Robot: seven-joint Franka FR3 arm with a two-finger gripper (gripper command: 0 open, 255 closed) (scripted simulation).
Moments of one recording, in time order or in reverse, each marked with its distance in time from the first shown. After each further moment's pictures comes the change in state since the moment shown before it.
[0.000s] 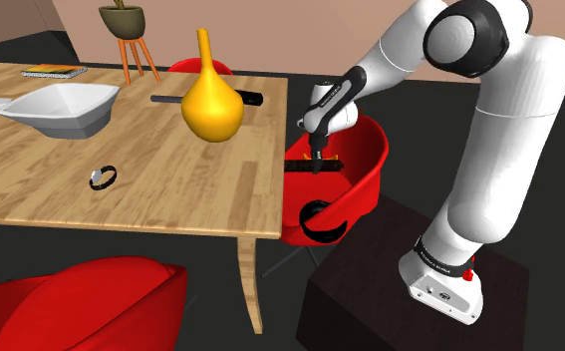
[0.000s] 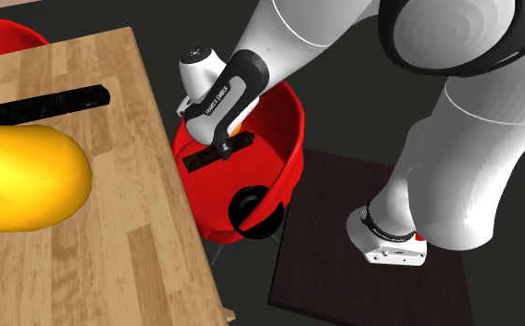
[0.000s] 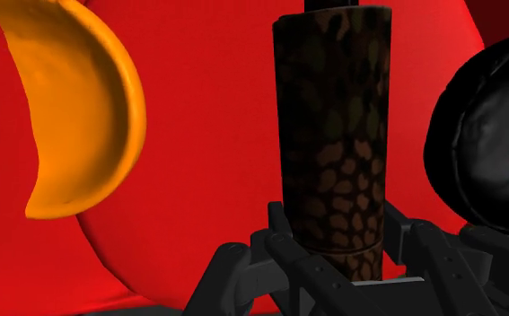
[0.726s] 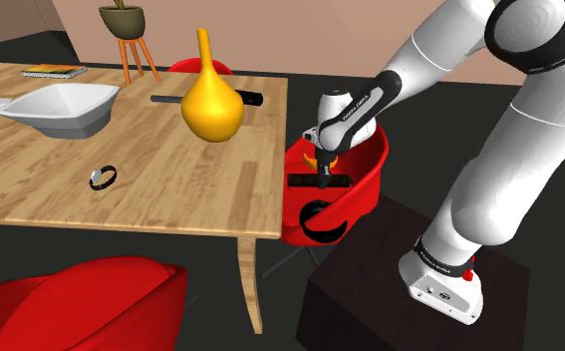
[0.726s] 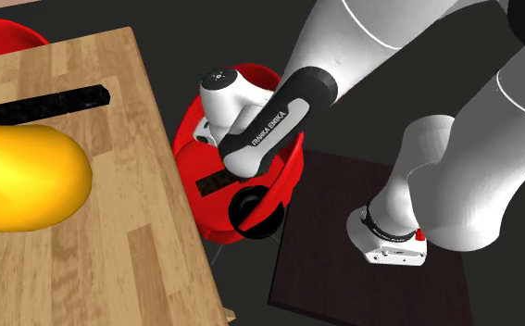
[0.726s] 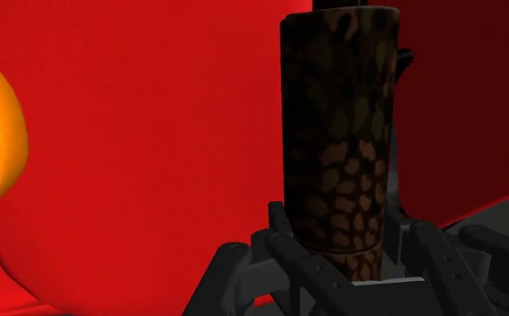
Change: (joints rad) arm 0.088 -0.244 0.027 -0.303 -0.090 0.067 0.182
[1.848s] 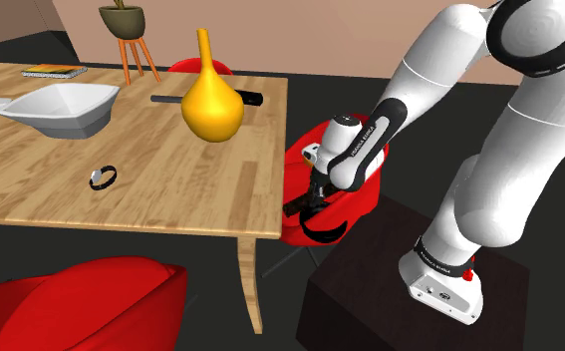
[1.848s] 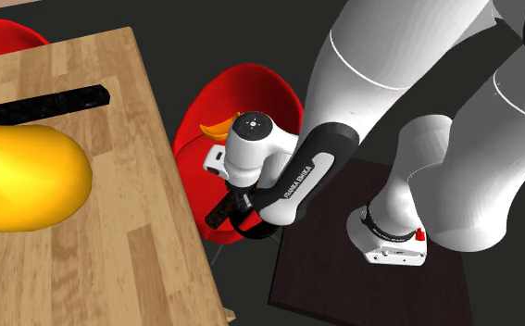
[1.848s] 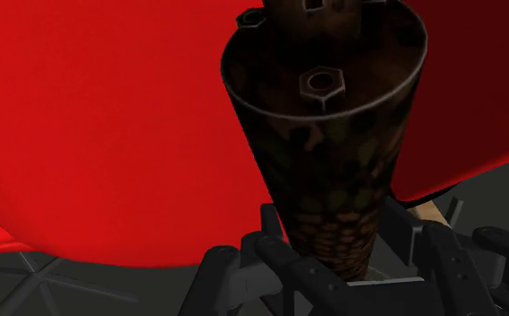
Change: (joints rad) arm 0.101 0.017 0.069 -0.205 0.039 0.439 0.134
